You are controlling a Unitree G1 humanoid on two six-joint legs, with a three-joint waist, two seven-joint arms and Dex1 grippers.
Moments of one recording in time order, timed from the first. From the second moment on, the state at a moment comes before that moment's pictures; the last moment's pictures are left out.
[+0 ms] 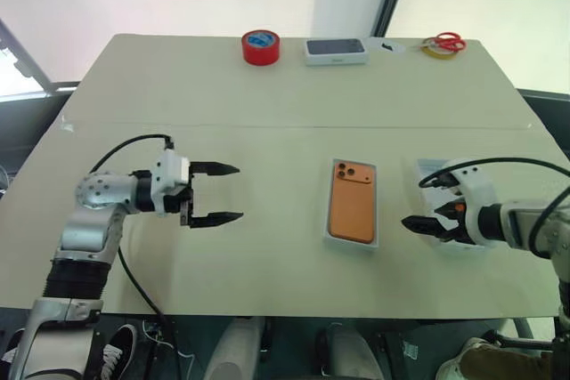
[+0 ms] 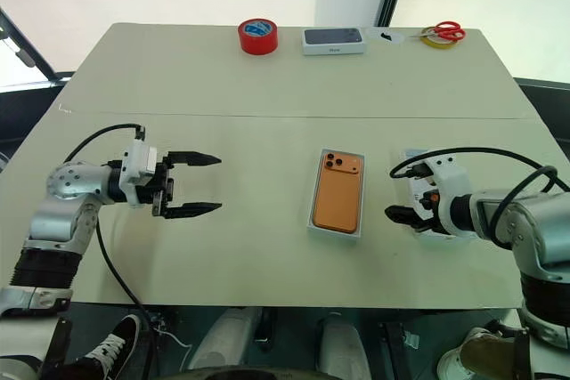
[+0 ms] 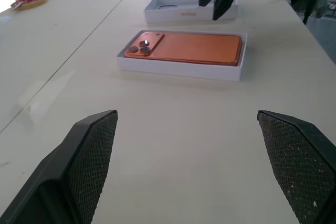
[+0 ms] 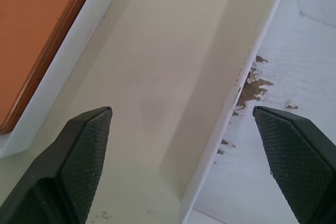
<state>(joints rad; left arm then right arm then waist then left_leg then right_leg) -0.40 0.65 0.02 0.12 -0.41 -0.02 -1.42 -0.38 -0.87 -0.22 -0.37 0.60 1.61 0.47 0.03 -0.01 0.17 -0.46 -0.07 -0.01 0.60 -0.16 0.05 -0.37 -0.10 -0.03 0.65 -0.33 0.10</state>
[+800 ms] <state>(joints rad) -0.36 0.63 0.02 0.04 -0.42 -0.02 -1.34 -0.50 -0.75 -0.19 -0.21 0.75 1.61 0.09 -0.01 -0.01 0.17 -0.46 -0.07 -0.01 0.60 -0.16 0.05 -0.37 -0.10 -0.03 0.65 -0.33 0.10</state>
